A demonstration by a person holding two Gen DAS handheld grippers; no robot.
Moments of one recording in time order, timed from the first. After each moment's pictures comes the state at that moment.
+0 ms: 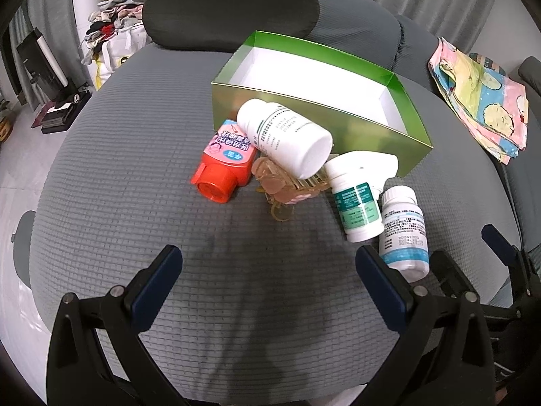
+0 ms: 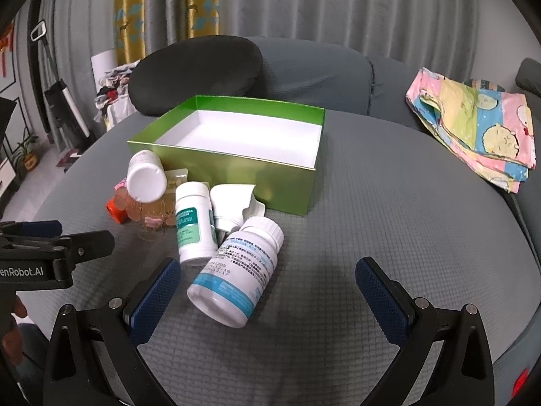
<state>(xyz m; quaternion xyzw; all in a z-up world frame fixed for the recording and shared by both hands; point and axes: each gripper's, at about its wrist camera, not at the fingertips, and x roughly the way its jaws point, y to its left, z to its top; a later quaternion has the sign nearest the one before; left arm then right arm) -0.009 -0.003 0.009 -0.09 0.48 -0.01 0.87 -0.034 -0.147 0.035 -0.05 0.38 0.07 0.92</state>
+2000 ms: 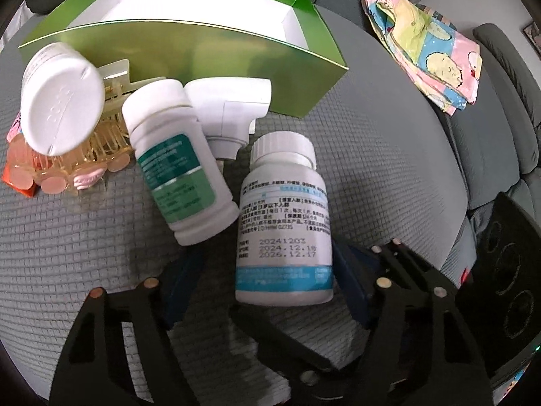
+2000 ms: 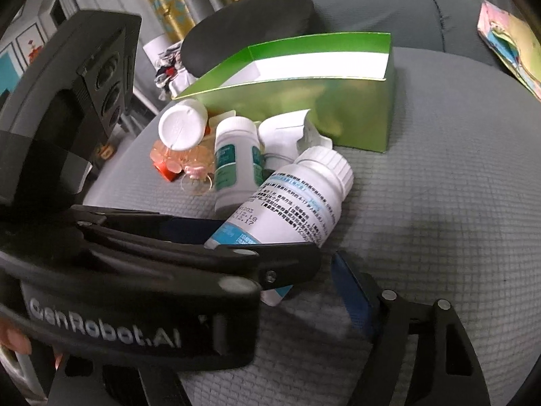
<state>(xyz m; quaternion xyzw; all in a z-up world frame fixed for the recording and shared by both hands) 0.039 -0.104 -0.033 -0.13 0.57 -0.18 0.79 -0.006 -0.164 -0.025 0.05 0.46 0.25 0.85</state>
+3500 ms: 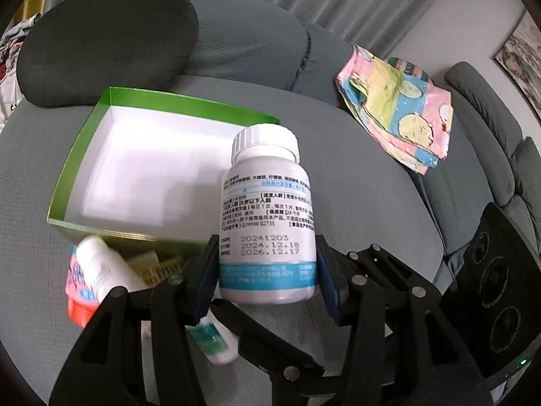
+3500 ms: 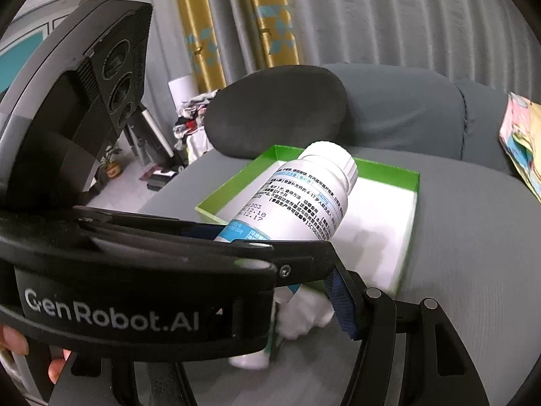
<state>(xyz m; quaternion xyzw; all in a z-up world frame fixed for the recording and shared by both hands) 0.101 -0.067 0.065 -0.14 0.46 -0.21 0.85 0.060 -0.137 0.075 0.00 0.34 0.28 0.90</state>
